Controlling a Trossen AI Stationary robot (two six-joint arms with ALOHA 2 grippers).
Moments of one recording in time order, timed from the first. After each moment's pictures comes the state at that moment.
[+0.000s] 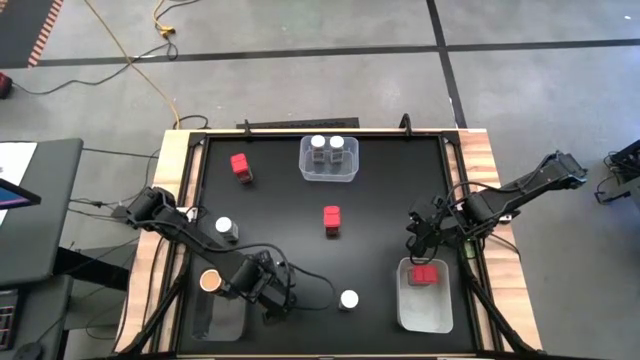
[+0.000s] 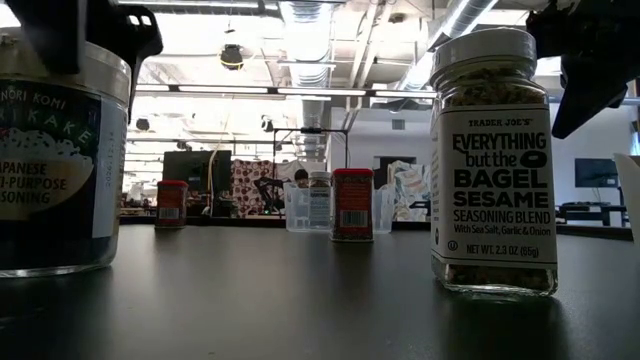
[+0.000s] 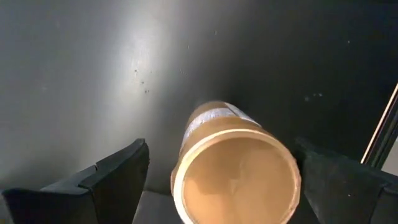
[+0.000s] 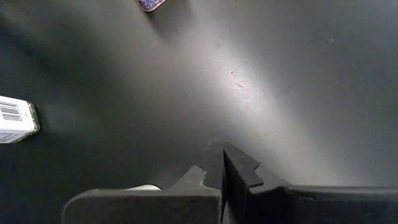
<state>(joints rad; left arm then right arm) -0.57 1.80 1.49 -1.02 -0.14 -0.85 0.41 0.97 0.76 -0.94 0.36 0.99</state>
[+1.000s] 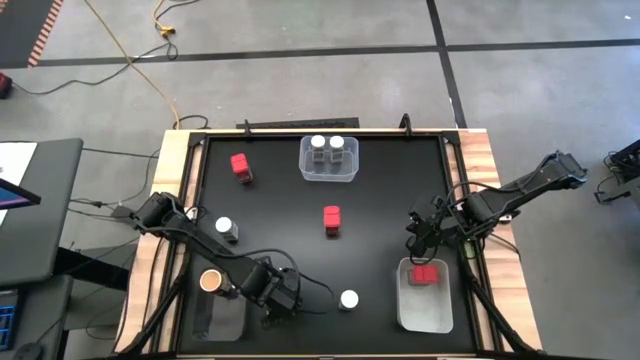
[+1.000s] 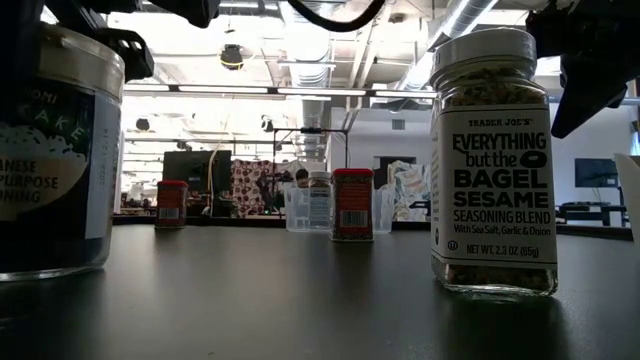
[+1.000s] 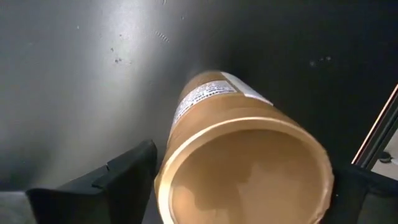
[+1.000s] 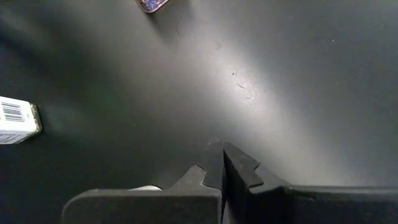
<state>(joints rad) -0.56 1.88 1.51 -1.05 0.00 -0.82 0.41 0.97 0.76 -0.93 0.36 0.99</state>
